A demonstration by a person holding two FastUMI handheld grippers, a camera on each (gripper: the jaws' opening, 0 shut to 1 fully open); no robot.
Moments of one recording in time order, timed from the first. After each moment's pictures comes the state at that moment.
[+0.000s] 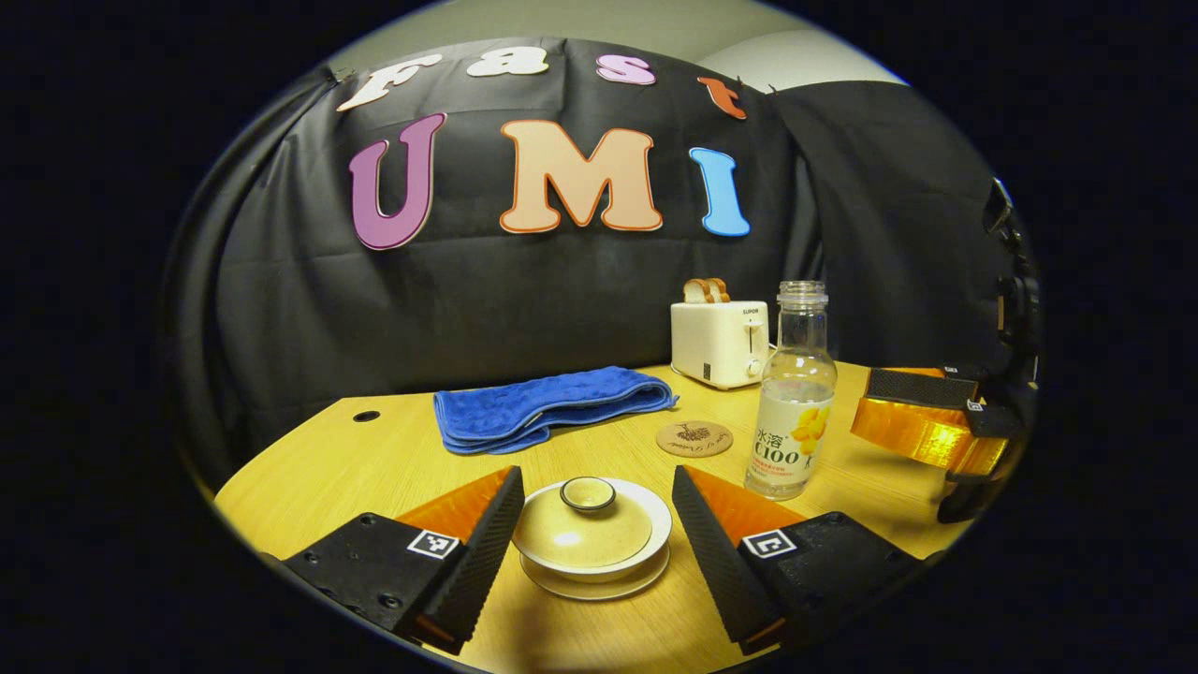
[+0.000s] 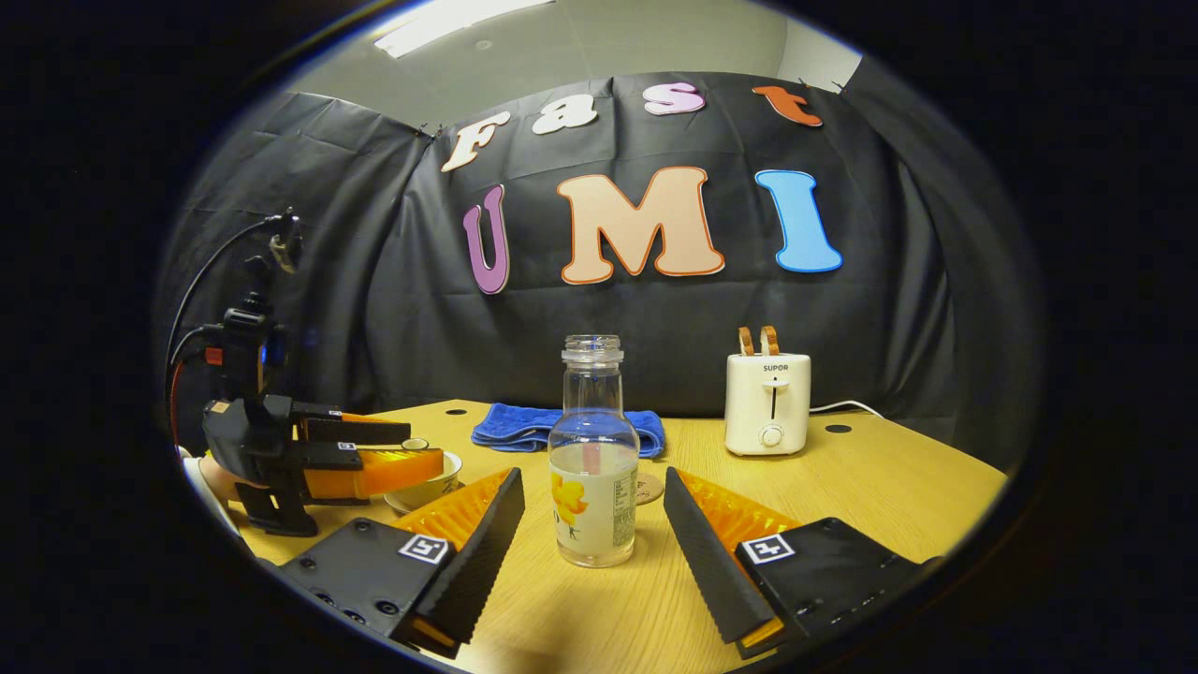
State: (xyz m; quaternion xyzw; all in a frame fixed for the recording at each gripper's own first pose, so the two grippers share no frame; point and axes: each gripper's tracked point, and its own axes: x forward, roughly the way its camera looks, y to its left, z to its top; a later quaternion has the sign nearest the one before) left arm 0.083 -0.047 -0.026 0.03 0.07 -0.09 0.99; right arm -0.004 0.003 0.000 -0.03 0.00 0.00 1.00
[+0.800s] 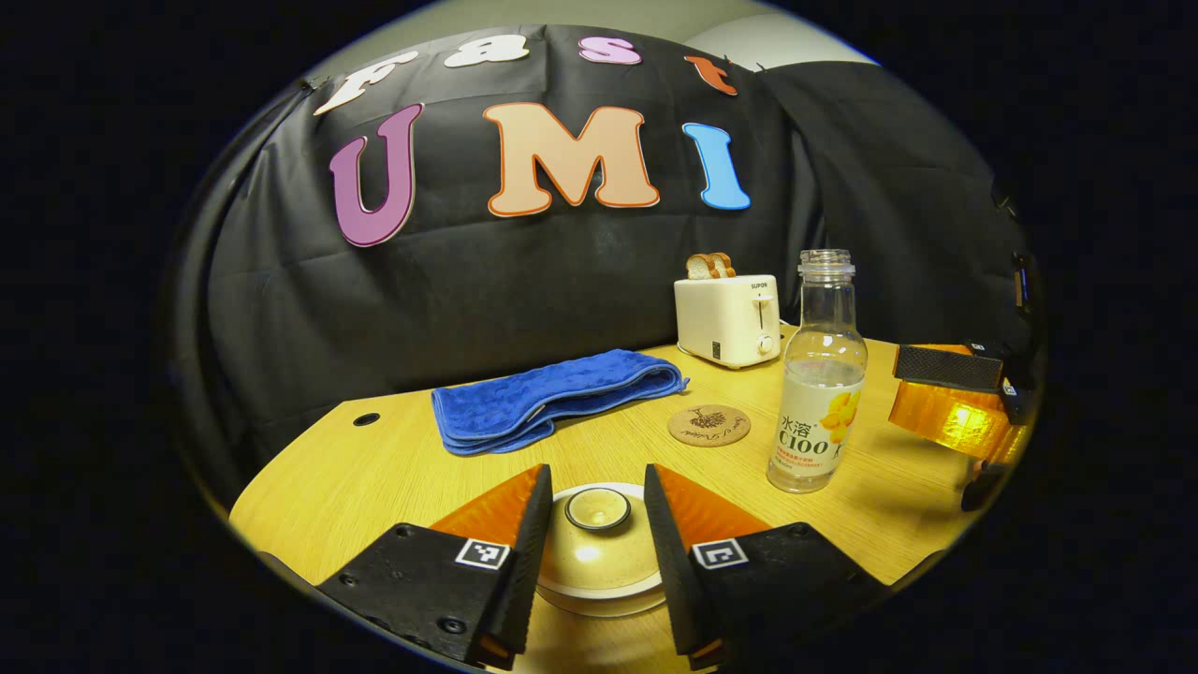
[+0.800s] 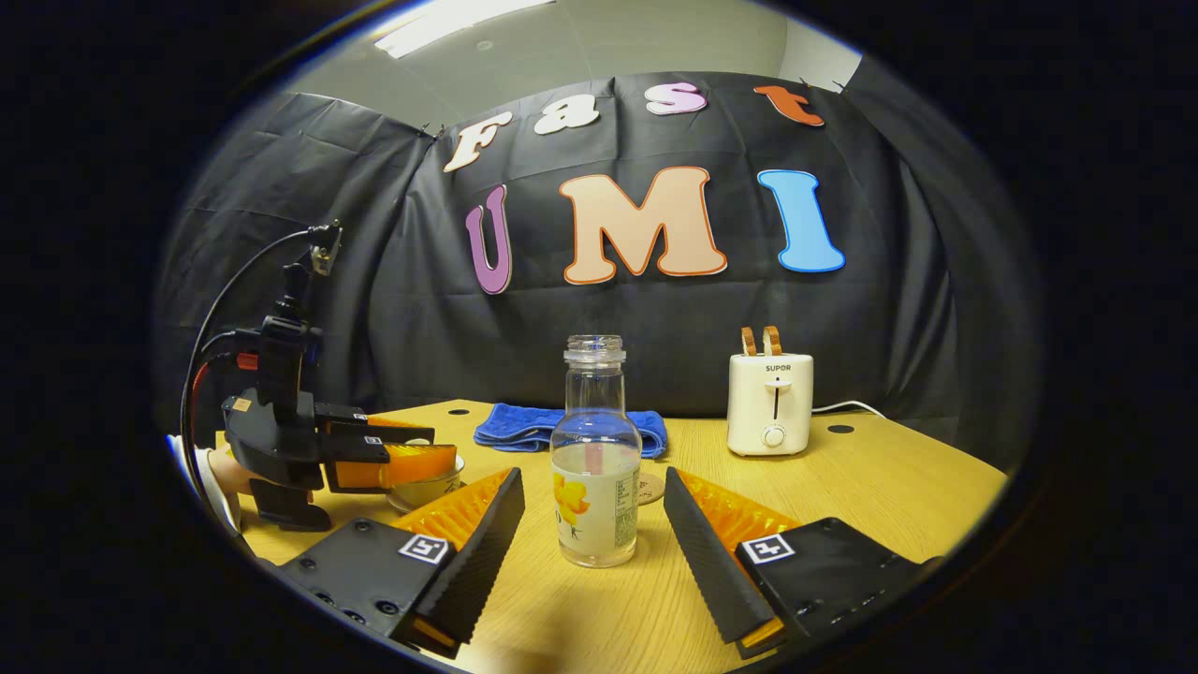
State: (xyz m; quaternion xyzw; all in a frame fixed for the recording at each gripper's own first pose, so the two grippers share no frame) left arm 0.101 -0.042 -0.031 0.06 0.09 -0.08 0.99; right arm -0.002 0.004 -0.001 -0.03 0.00 0.00 1.00
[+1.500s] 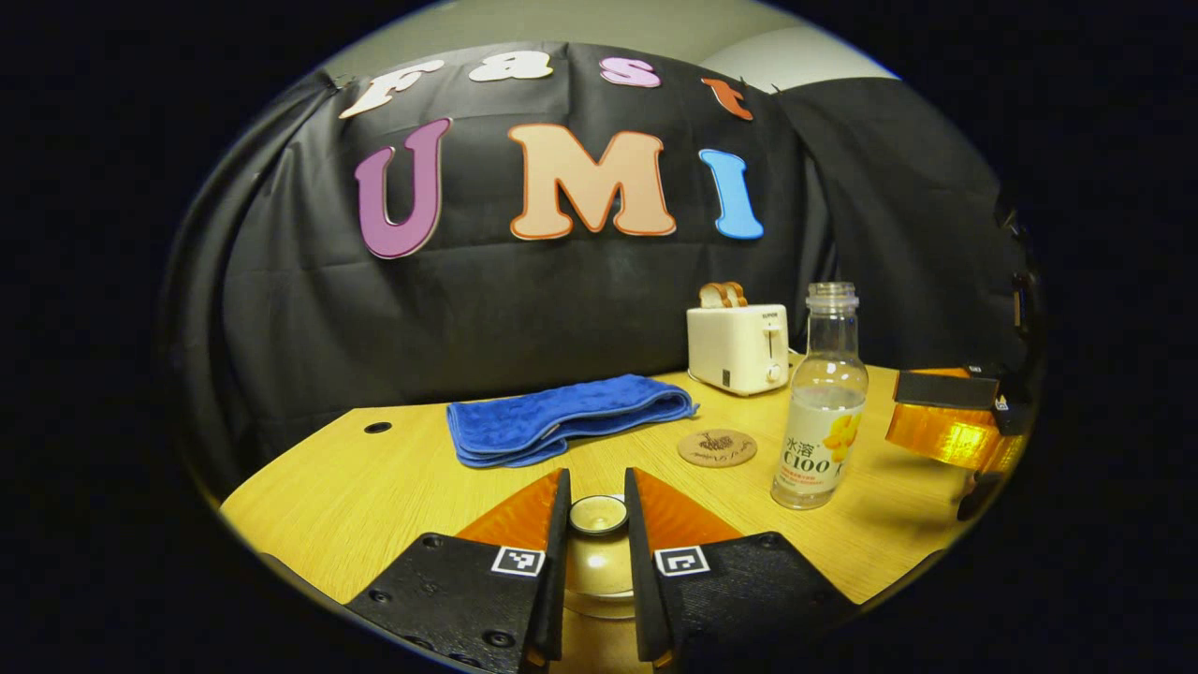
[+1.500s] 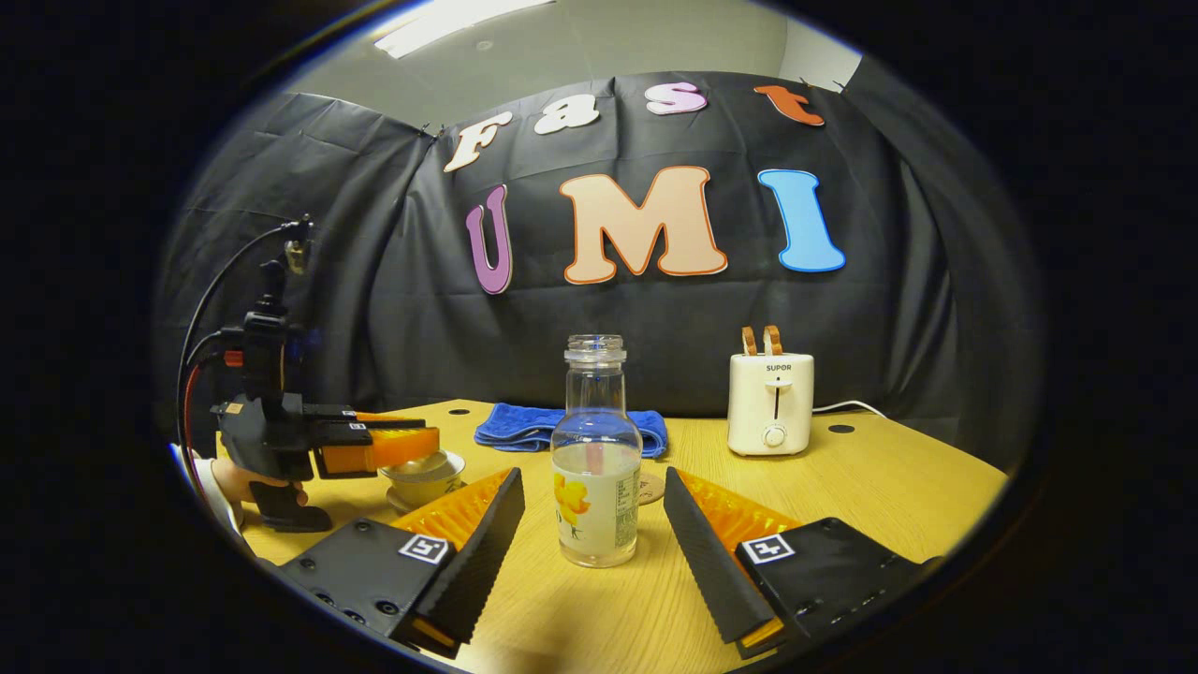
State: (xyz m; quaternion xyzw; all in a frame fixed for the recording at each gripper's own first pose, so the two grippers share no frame) left arm 0.094 -0.024 -0.008 0.02 0.03 -0.05 1.00; right arm -0.003 0.004 -0.001 -0.03 0.00 0.00 1.00
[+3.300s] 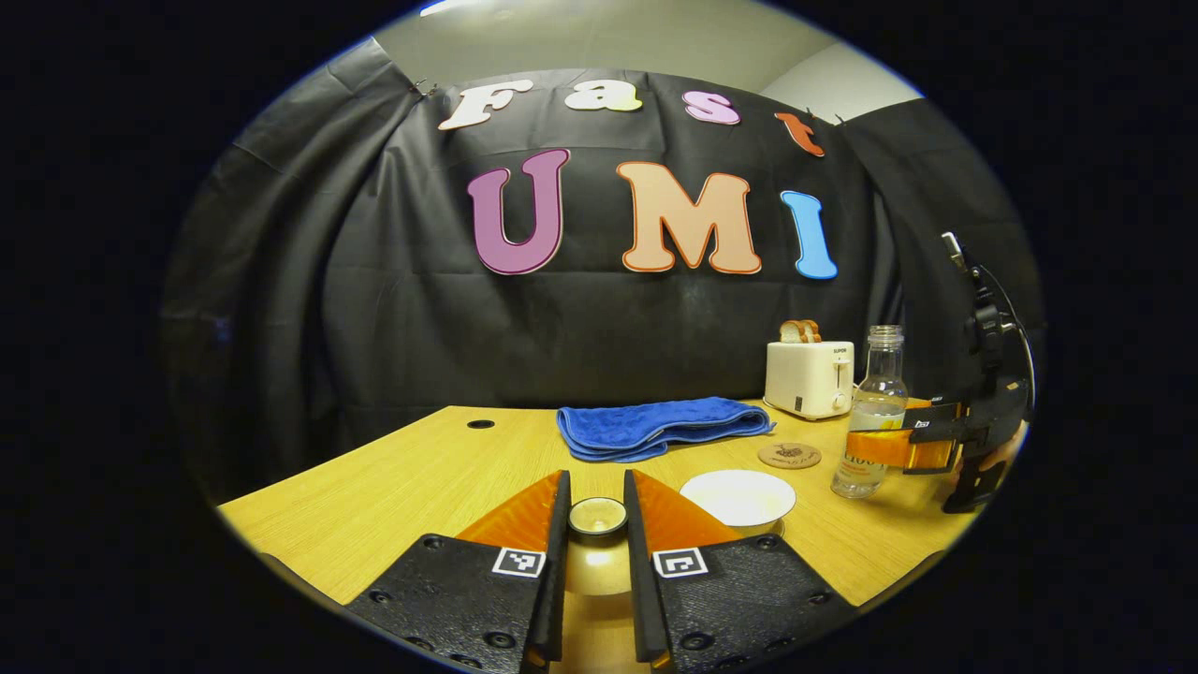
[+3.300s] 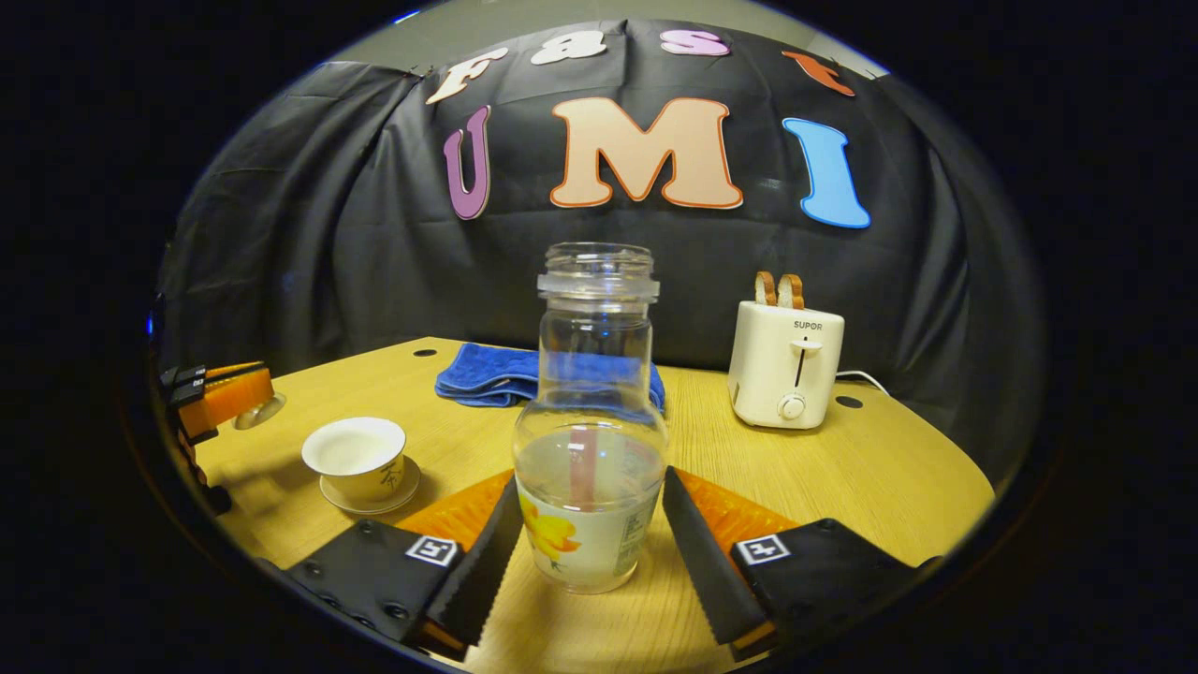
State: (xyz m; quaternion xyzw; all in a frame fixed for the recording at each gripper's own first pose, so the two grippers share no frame) left arm 0.028 0.064 -0.001 0.00 0.00 0.05 1.00; right arm 0.068 0.001 -0.039 -0.06 0.11 -0.03 0.99
